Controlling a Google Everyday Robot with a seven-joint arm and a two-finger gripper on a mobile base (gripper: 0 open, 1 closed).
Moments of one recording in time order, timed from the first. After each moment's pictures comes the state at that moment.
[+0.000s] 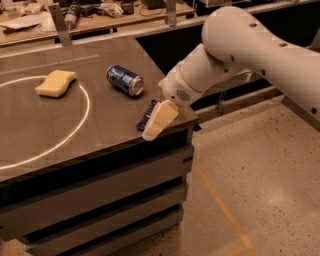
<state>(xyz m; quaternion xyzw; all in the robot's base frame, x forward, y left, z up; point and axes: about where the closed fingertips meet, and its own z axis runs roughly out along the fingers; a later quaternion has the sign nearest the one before) 0.564 0.011 0.860 -0.60 0.73 0.18 0.28</state>
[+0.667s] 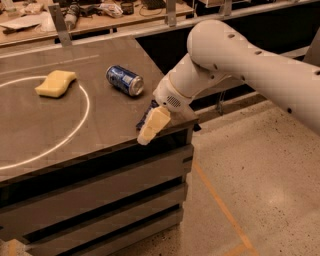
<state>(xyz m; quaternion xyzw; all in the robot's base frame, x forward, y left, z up) 0.573 0.028 0.828 -0.60 0.73 0.18 0.25</state>
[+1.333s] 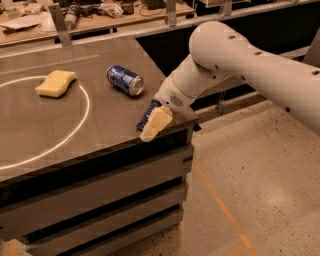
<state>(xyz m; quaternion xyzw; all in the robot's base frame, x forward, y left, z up) 0.582 0.018 0.820 -0.59 0.74 0.18 0.25</state>
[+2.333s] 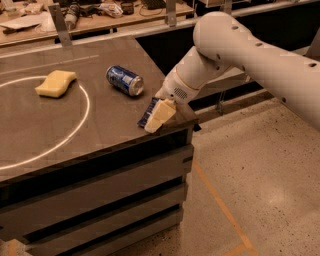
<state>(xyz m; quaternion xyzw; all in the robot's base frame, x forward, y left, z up) 0.596 0.007 0.826 -0.60 0.74 0.18 0.23</state>
